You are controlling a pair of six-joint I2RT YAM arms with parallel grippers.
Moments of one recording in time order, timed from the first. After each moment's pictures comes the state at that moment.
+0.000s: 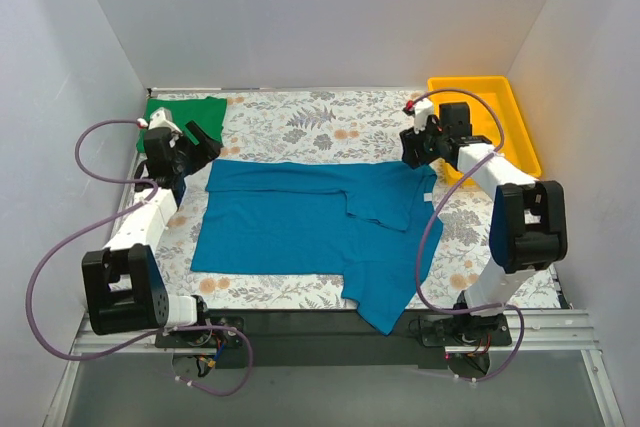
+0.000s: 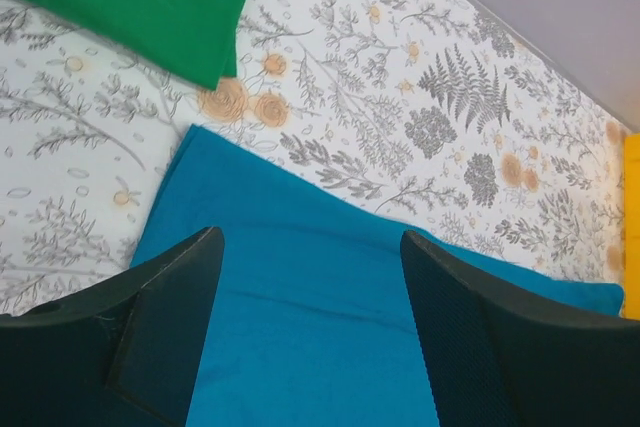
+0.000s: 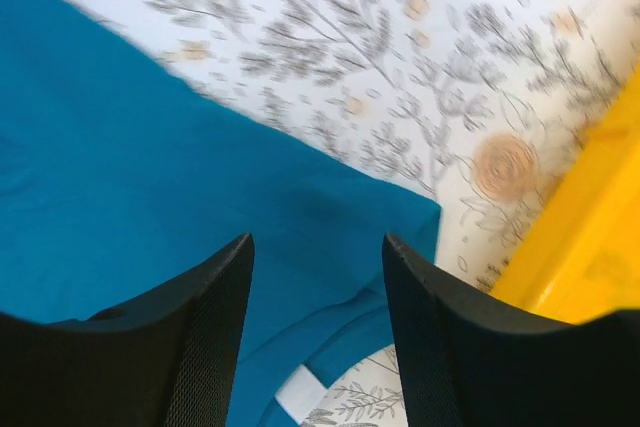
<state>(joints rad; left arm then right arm) 0.11 1.38 0.86 0.05 0.17 -0.52 0.13 1.72 1.16 -0.22 -0.31 -0.32</state>
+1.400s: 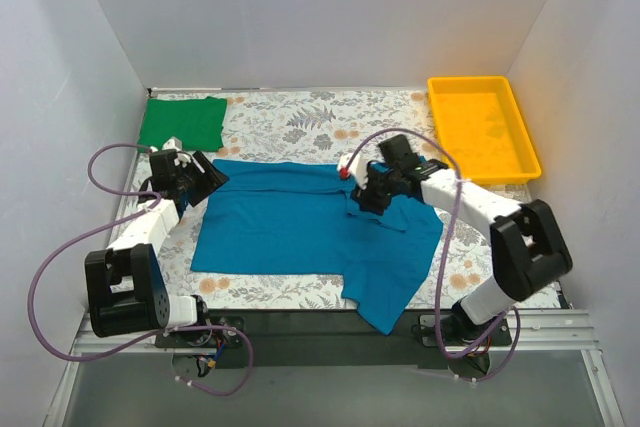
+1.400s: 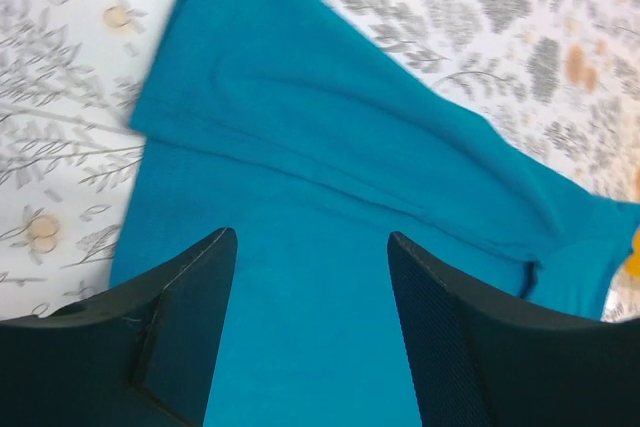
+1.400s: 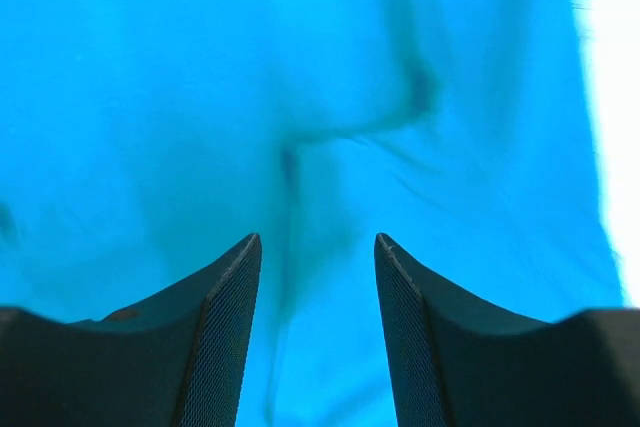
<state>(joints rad) 0.14 1.35 0.71 -0.09 0.26 -0.56 0.58 1.60 1.01 -0.41 -0.40 -0.71</state>
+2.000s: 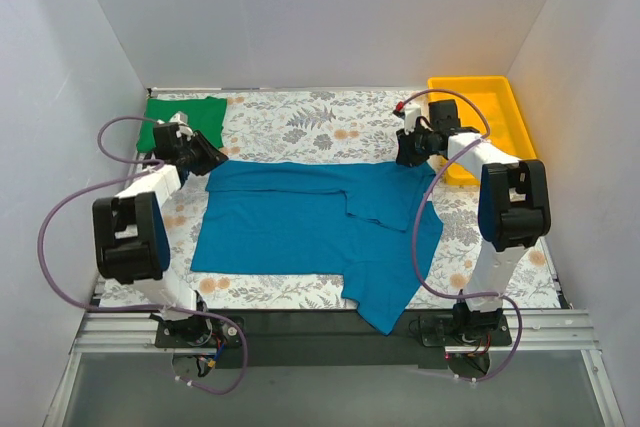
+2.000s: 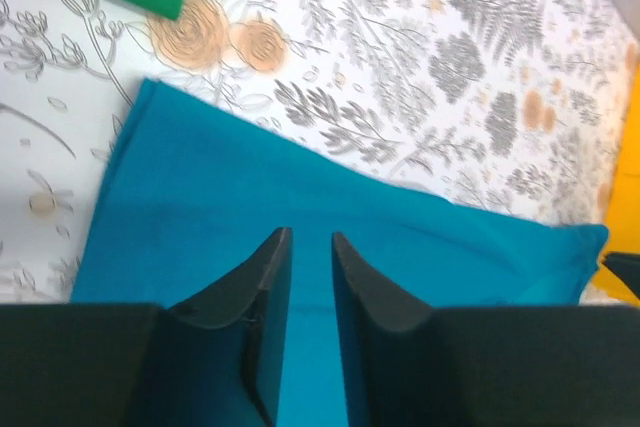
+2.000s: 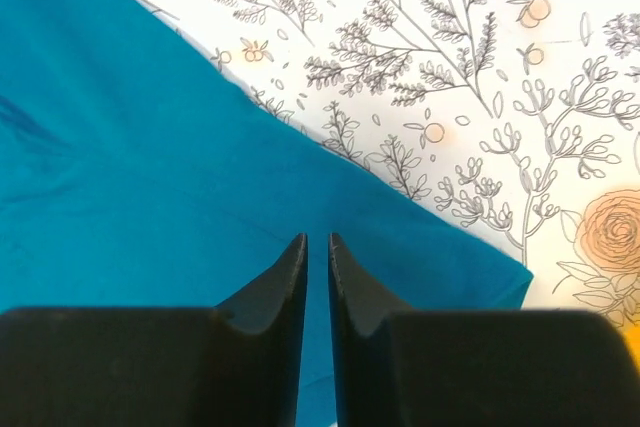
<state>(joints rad) 0.14 1.62 0.95 -0.01 0.39 -0.54 0.15 1.87 1.28 -0.32 -0.48 -0.35</state>
